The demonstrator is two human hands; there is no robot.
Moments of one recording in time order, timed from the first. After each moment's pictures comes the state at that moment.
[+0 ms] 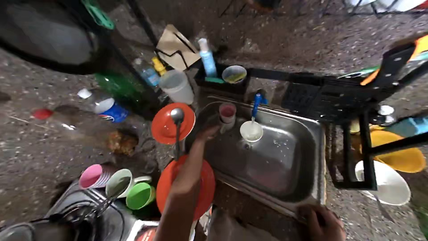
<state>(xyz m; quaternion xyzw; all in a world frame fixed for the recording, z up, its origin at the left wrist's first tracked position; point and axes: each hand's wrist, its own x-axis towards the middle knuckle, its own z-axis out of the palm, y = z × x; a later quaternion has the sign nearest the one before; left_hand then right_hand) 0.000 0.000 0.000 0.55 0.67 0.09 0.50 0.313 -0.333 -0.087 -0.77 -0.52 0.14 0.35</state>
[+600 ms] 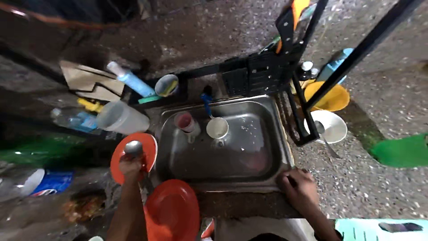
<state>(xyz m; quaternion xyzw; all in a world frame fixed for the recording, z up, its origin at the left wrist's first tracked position) -0.144 0.027 -0.028 0.52 0.80 0.23 0.18 0.312 -0.329 -0.104 -0.79 -0.48 0.06 0.38</state>
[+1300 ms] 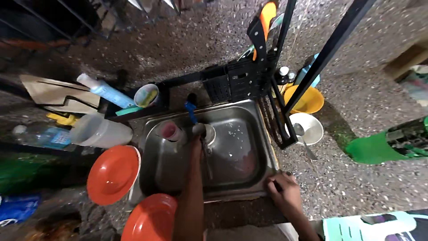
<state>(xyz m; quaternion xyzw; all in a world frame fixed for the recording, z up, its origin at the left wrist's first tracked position) 0.145 0.000 -0.110 0.47 0.61 0.30 0.56 0.310 -0.324 -0.109 -0.80 -0.46 0.02 0.39</state>
